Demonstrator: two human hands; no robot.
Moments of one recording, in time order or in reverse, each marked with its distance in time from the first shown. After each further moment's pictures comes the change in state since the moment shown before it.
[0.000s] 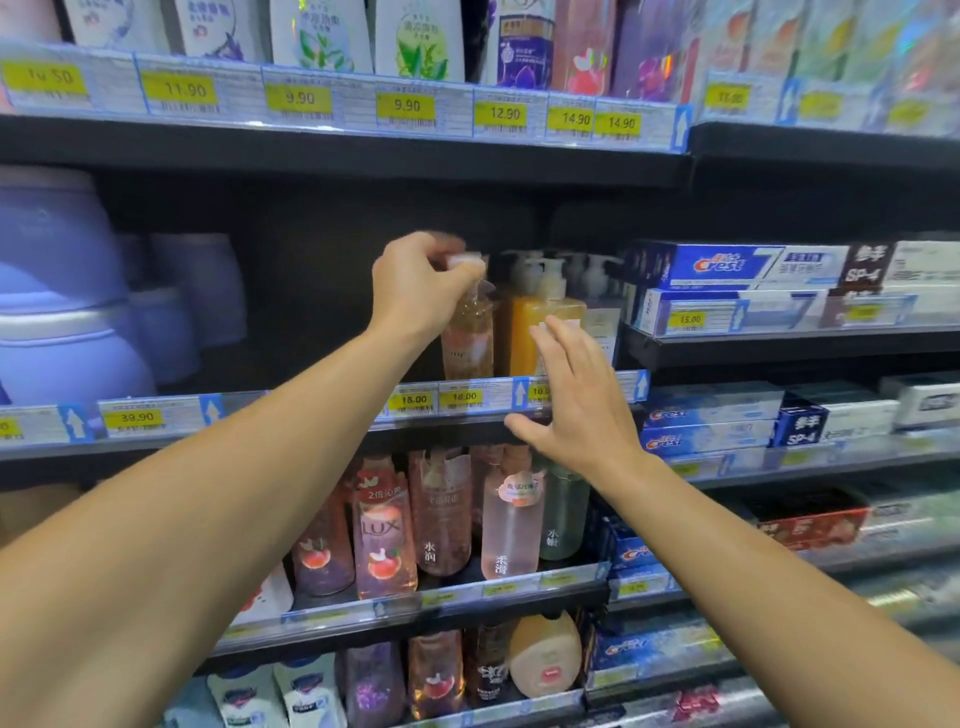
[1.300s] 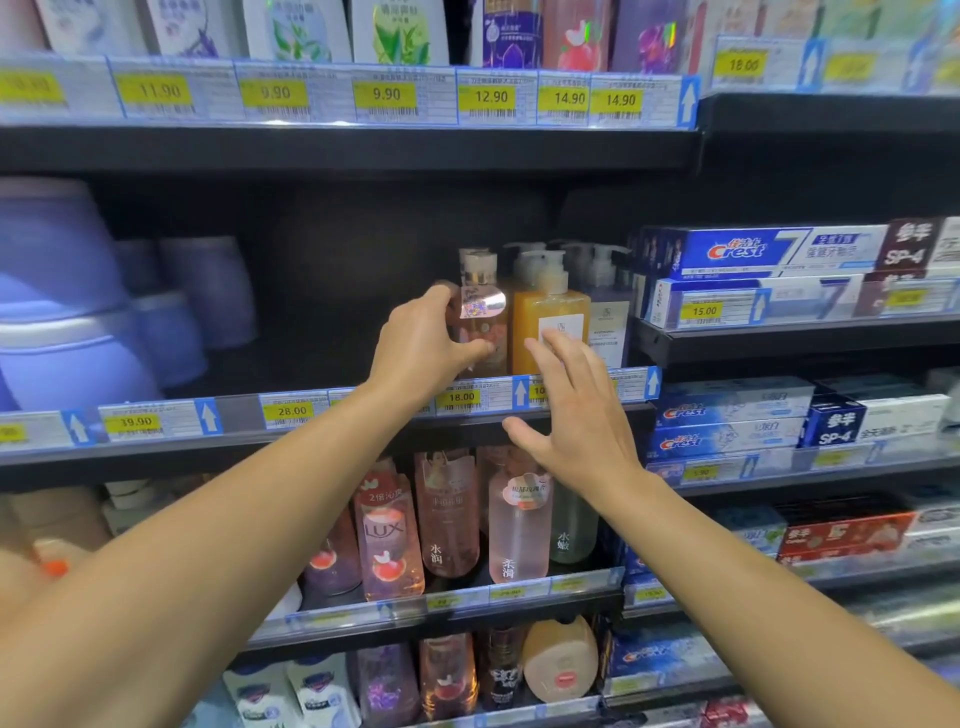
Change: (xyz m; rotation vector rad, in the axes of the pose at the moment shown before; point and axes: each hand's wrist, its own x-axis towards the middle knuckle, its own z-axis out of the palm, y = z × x) left_hand -0.027 -0.040 0.020 0.440 -0.151 0.119; right_hand -0.009 0.002 0.018 0.130 0.039 0.025
